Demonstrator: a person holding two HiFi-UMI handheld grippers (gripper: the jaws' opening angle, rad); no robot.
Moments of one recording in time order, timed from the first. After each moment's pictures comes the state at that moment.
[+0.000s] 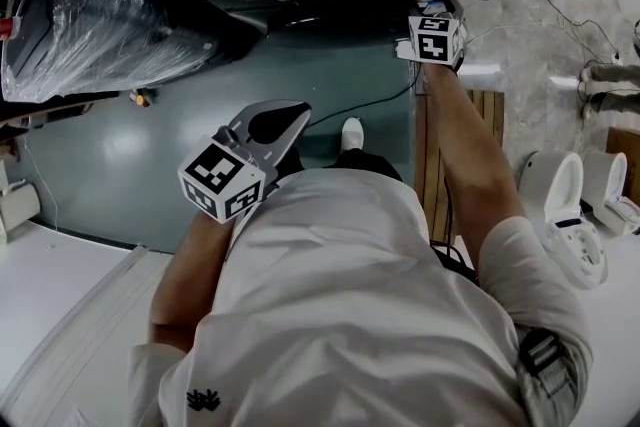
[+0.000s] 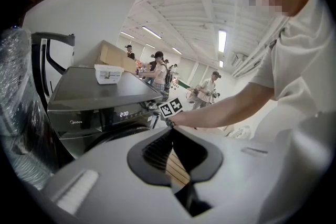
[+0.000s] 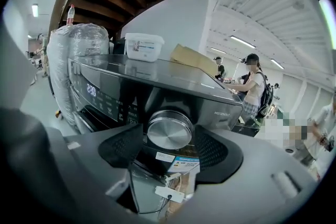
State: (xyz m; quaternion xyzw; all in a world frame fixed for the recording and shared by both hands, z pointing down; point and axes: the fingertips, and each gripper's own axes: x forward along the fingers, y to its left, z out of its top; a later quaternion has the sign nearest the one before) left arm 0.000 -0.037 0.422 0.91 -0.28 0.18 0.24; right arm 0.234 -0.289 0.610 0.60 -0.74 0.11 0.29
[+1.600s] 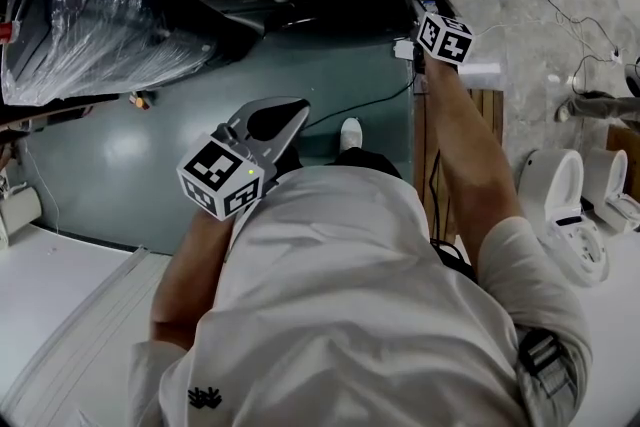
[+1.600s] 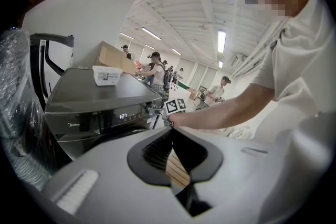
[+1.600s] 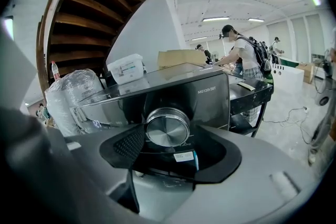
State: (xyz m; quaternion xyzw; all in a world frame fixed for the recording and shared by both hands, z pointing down) left arm 0.007 -0.041 0.420 0.91 -0.28 0.18 0.24; right arm 0.247 -0.284 0.602 0.60 -0.75 0.26 0.12
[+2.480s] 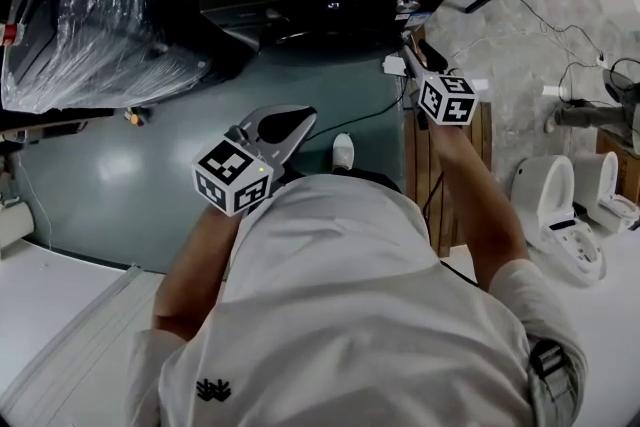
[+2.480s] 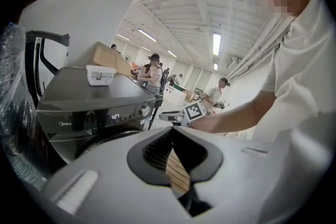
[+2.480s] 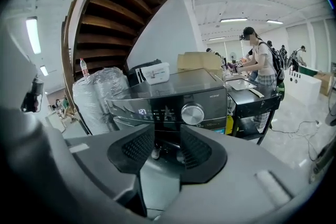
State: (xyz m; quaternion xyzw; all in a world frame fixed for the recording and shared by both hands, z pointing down) left arm 0.021 -0.029 0.423 0.92 -0.26 0.16 0.24; right arm 0.229 -0.173 0.547 0.53 -0.80 0.23 0.14
